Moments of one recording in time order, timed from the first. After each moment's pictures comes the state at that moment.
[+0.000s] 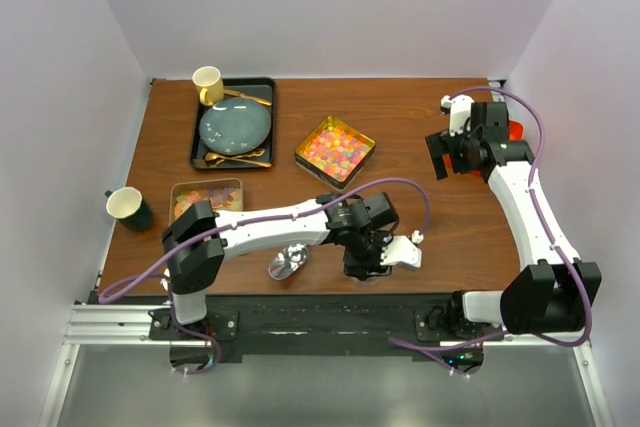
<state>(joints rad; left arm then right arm) -1.20 1.84 1.46 -0.77 0.34 0.48 0.03 1.31 1.20 -0.74 0.01 -0.29</state>
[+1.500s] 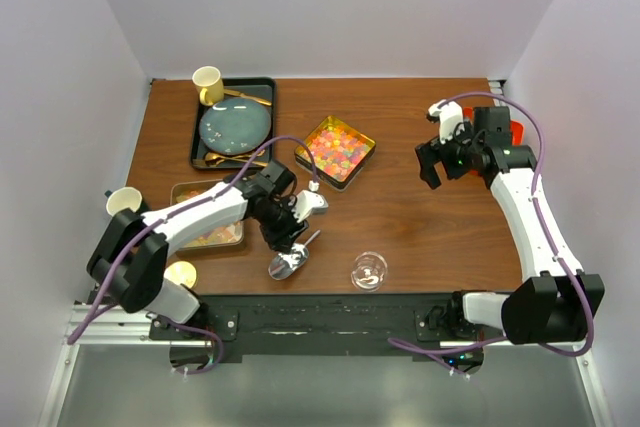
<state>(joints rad) -0.66 1.49 0.94 -0.74 0.38 0.37 0.03 1.26 1.18 -0.77 -0.29 -0.44</state>
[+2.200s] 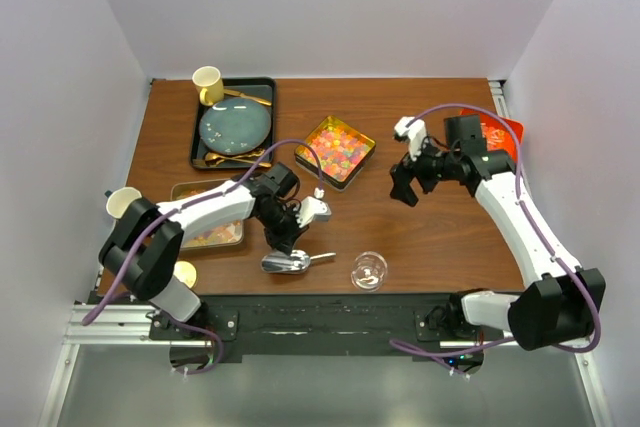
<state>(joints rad) -0.66 1.57 0.94 -0.71 0.47 0.46 0.18 1.25 1.13 -0.78 -0.51 -0.52</state>
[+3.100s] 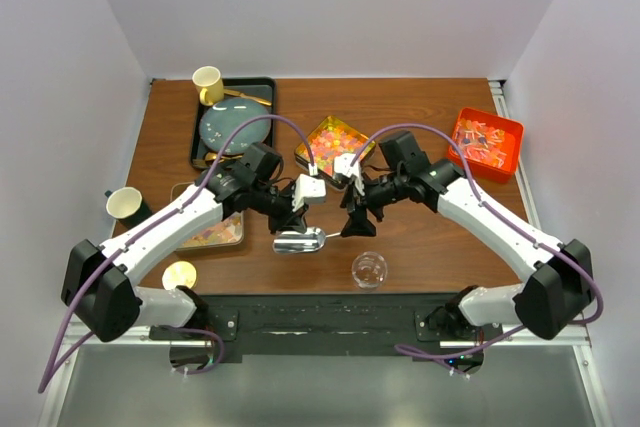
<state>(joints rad) -0.64 1.30 1.03 -0.70 0.68 0.54 0.60 1.32 1.10 -0.68 -0.80 -0.56</state>
